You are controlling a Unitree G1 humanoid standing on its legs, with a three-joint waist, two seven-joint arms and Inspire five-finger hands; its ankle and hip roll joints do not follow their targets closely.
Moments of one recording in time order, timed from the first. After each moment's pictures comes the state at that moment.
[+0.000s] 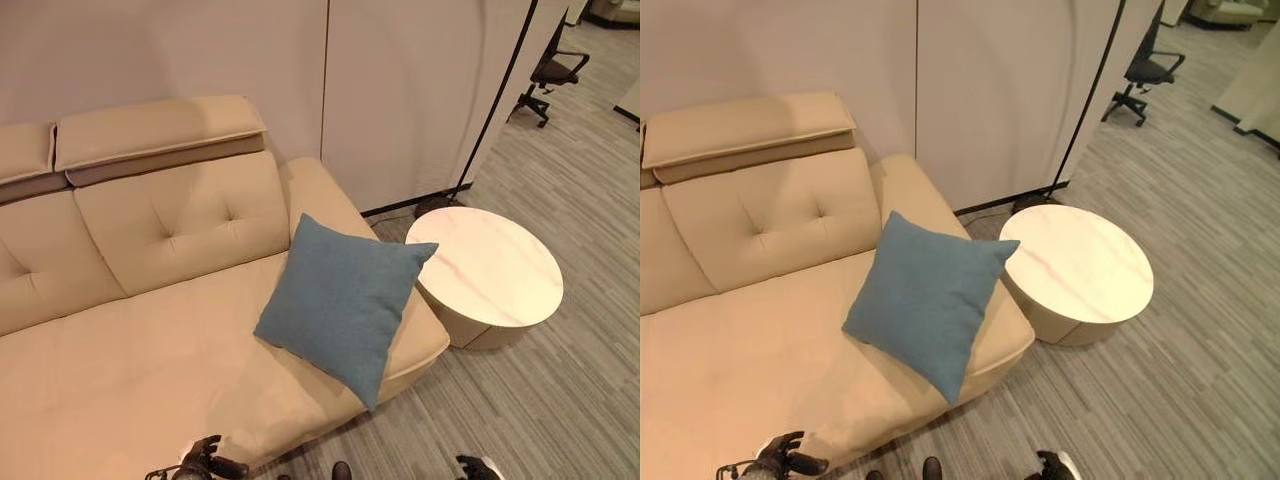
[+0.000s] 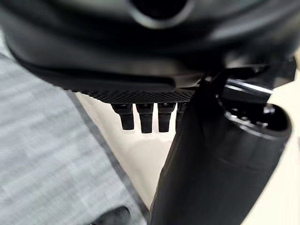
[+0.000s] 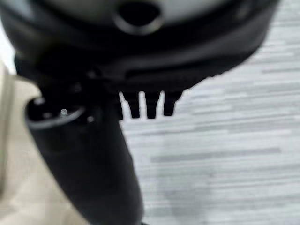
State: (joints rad) left arm 0.00 0.30 -0.08 1.17 -0.04 0.00 0.15; right arm 0.00 -0.33 0.16 1.03 -0.10 0.02 -0.18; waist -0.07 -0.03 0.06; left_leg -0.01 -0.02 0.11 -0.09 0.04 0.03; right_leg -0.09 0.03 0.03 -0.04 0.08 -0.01
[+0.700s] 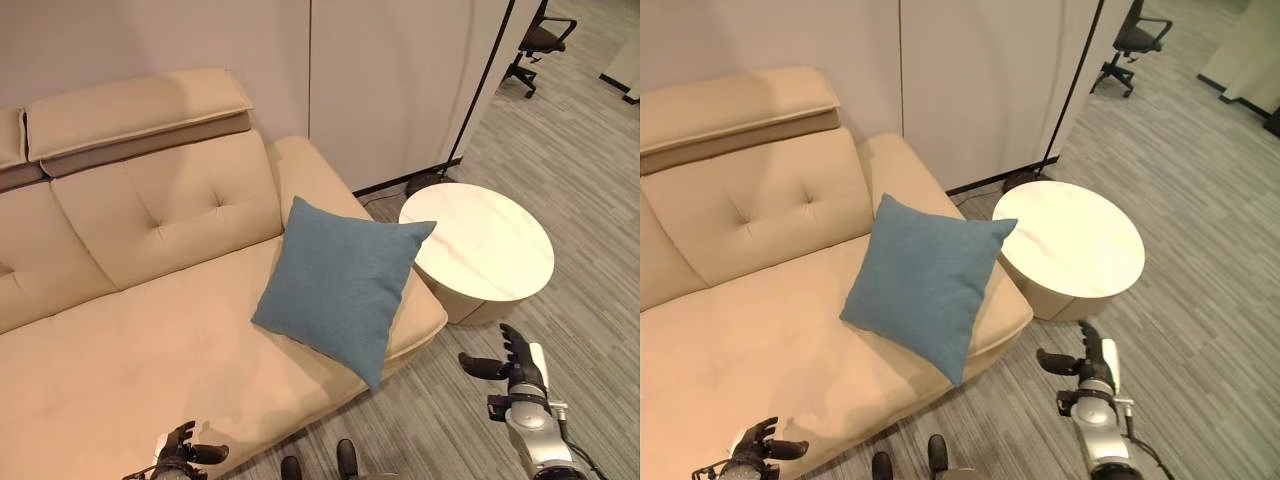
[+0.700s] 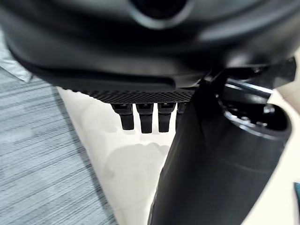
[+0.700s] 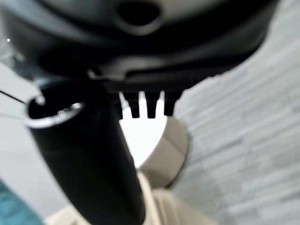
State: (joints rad) left arm 0.01 0.31 -0.01 1.00 -0.11 -0.02 0.21; right arm -0.07 -0.43 0.00 0.60 0.10 -0.02 -0.31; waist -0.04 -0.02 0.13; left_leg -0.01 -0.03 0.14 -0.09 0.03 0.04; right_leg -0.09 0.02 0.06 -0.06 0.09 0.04
